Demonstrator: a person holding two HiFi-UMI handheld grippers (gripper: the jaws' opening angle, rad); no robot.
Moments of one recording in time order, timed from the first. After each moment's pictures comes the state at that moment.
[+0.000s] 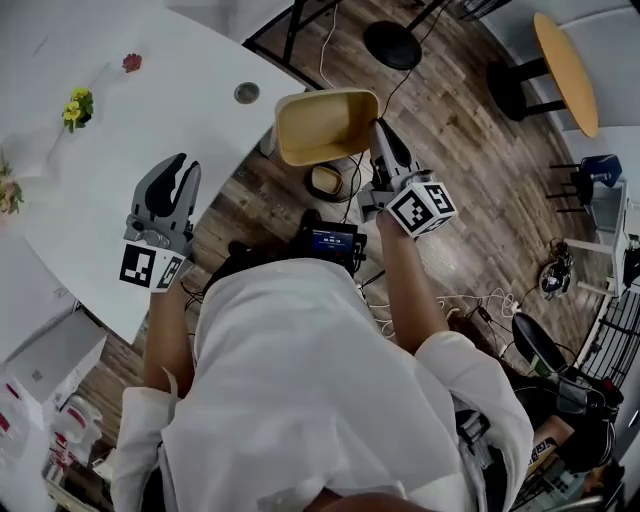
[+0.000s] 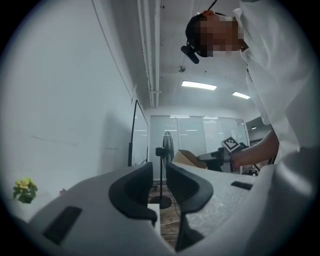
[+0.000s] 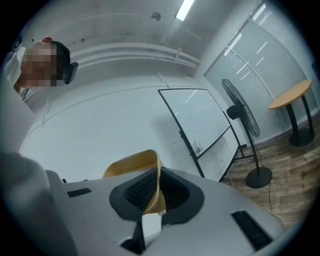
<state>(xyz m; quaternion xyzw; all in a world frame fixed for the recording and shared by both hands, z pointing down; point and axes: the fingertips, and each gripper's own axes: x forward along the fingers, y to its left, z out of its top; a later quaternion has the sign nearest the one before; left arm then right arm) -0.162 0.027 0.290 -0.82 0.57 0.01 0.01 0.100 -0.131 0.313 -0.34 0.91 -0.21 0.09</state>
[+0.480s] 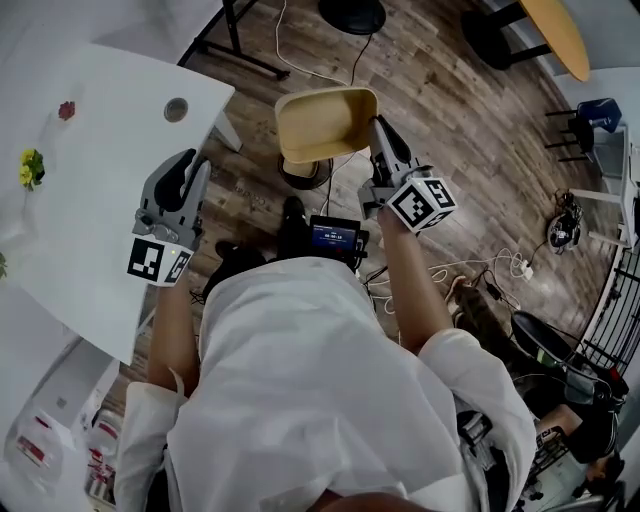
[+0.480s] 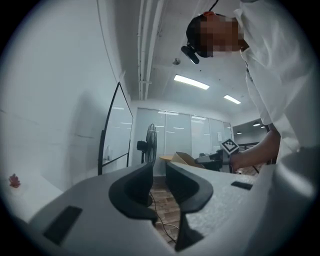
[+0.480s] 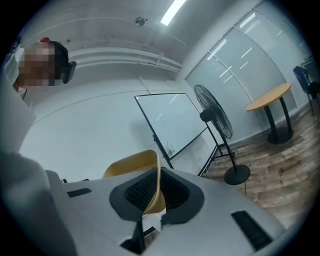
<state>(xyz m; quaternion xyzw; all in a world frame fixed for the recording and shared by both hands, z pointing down) -0.004 -0.070 0.297 -0.87 0.49 -0.01 -0.02 0.267 -0.177 0.337 -0.41 0.87 -0.25 0.09</state>
